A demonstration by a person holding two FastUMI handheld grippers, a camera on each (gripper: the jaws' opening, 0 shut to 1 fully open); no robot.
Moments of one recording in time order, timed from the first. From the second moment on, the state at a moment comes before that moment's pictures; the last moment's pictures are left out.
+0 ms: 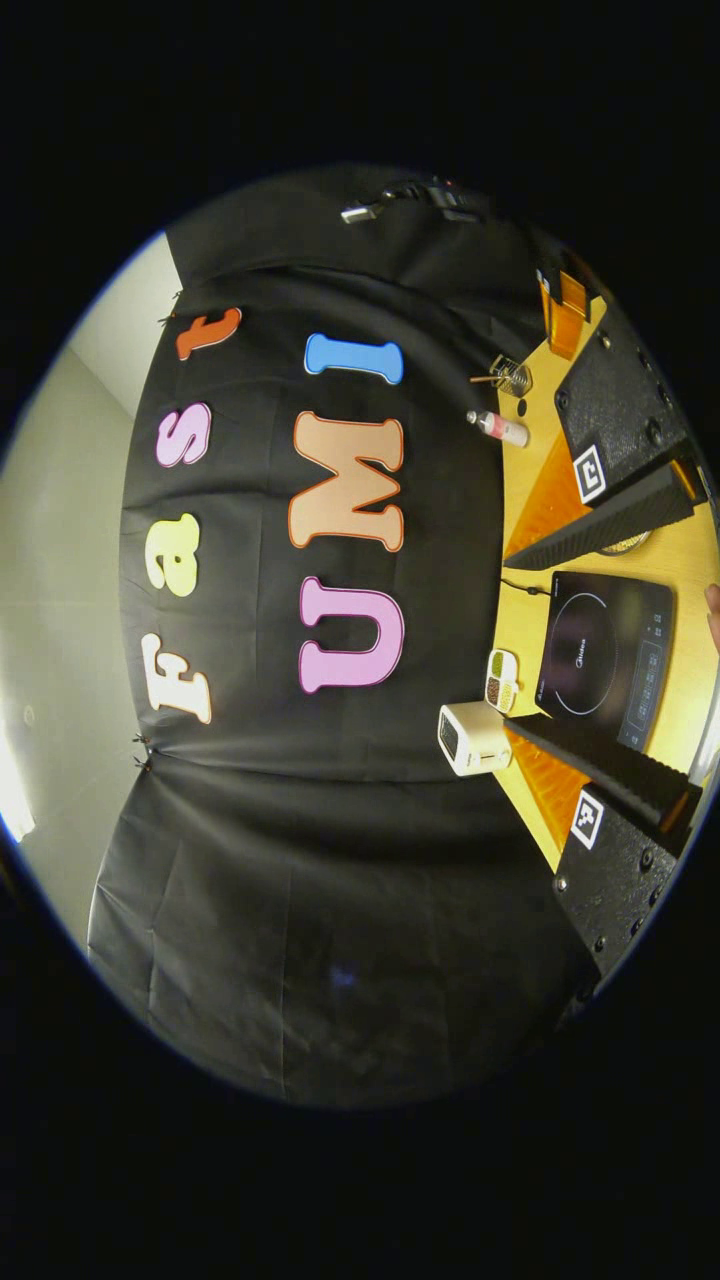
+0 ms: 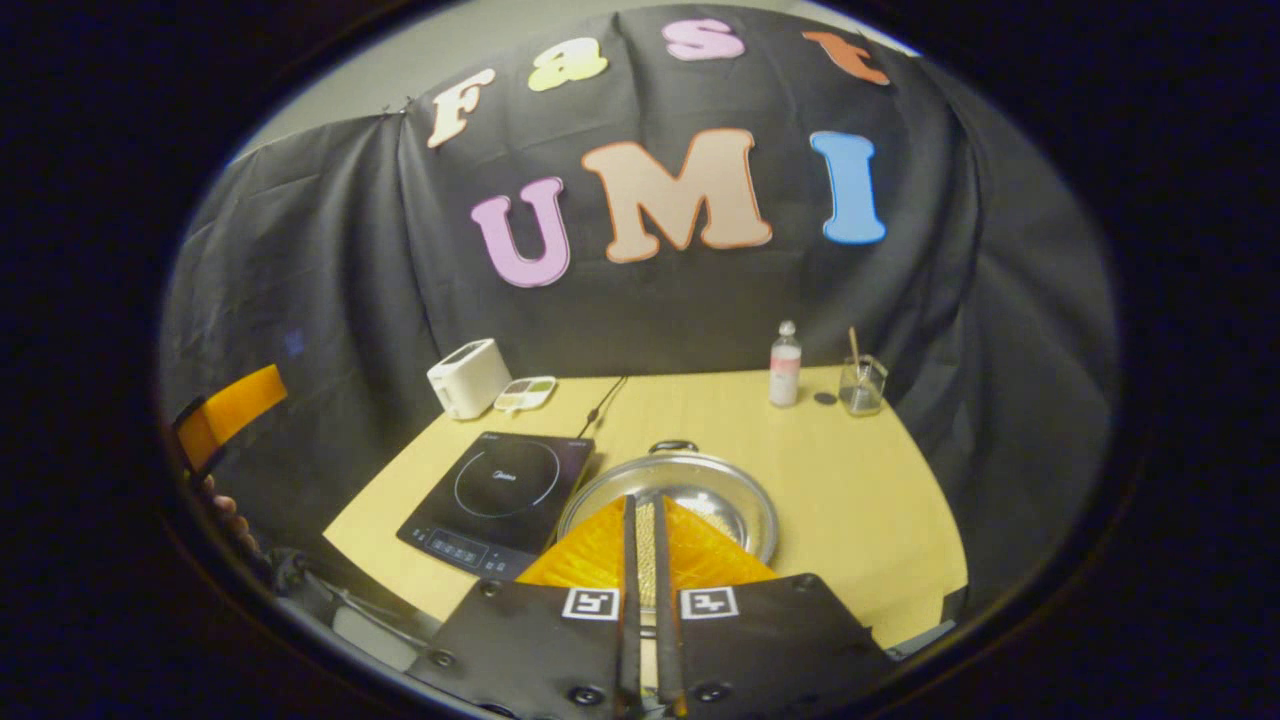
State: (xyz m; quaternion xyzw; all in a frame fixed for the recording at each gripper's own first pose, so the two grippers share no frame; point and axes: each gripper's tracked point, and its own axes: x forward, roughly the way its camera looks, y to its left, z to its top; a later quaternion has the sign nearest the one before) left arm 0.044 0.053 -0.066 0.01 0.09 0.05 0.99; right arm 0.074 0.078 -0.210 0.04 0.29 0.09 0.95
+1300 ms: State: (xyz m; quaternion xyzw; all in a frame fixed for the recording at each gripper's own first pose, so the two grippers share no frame) left arm 0.101 0.108 -0.143 -0.05 0.18 -0.02 0.98; right arm 0.015 0.134 -0.418 0.01 0.60 0.05 0.80
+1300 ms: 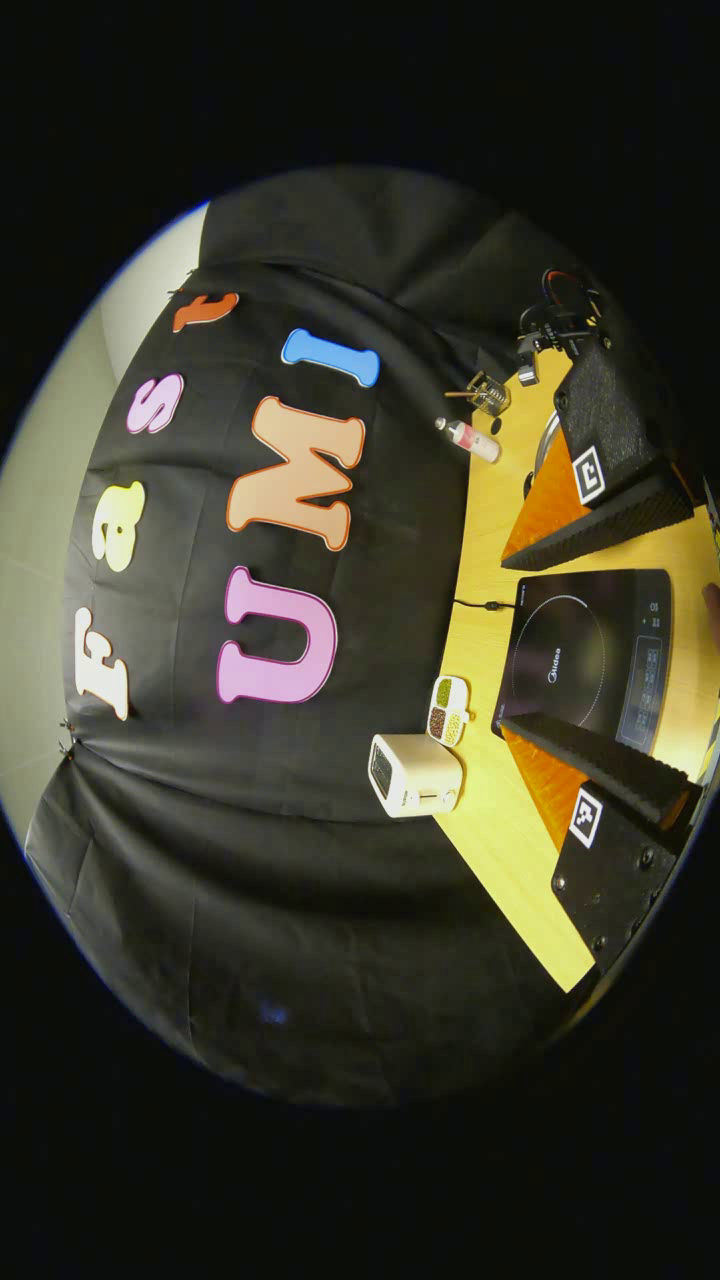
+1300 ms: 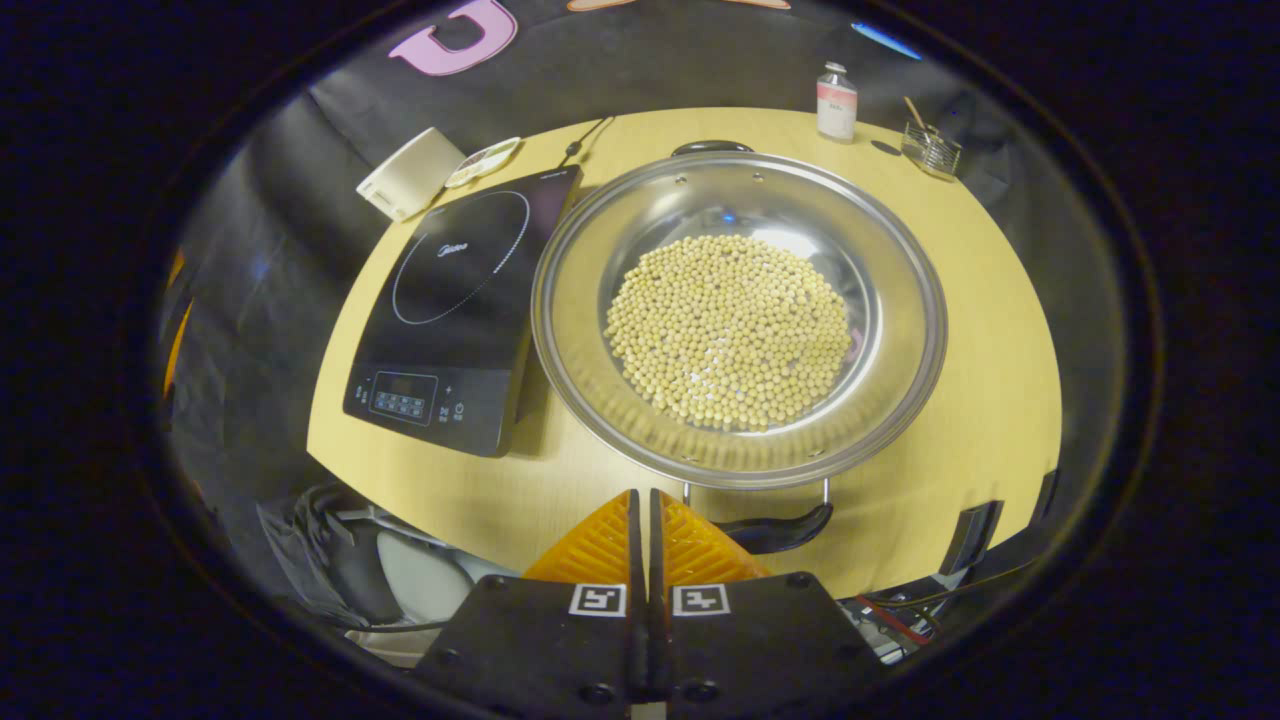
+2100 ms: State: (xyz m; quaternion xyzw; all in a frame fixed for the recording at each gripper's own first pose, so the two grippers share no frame) left arm 0.112 0.102 -0.145 -0.03 0.18 0.01 0.98; right arm 0.026 0.081 -0.433 0.00 0.62 0.03 0.78
